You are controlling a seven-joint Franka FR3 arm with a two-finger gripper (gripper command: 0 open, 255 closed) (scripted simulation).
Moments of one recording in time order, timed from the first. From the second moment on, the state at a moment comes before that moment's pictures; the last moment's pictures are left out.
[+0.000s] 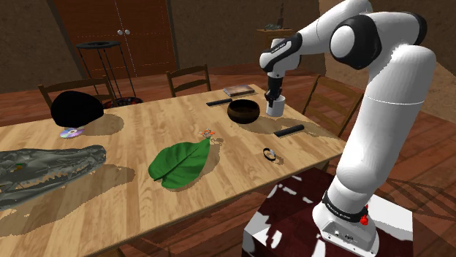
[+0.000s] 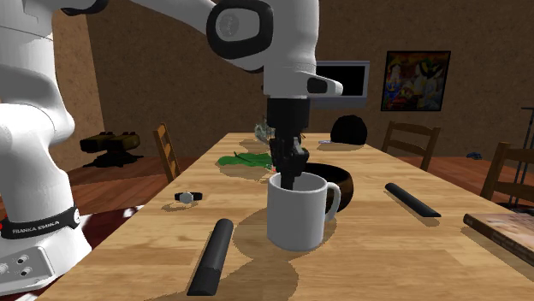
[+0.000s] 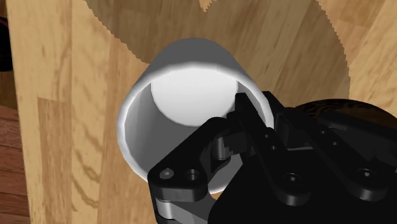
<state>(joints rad) -0.17 0.13 -0.45 -2.02 0.06 2.11 -0.48</state>
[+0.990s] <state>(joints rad) -0.16 0.05 -0.45 -1.89 0.02 1.92 -0.45</state>
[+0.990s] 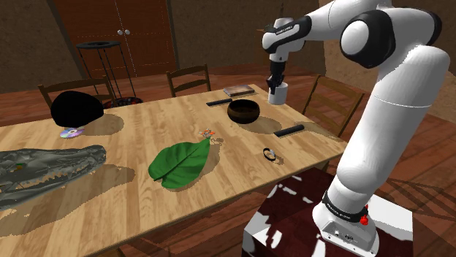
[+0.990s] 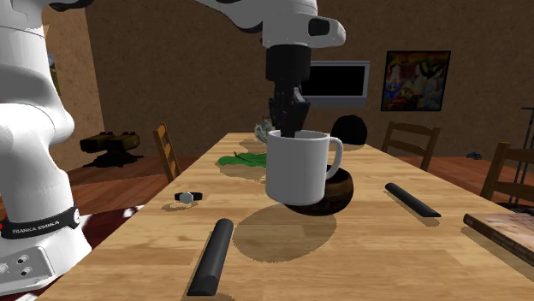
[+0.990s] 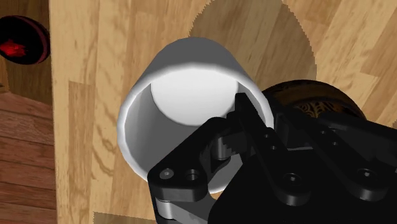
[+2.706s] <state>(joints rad) -0.04 0.33 -0.33 -1.35 0.11 1.64 -0.21</state>
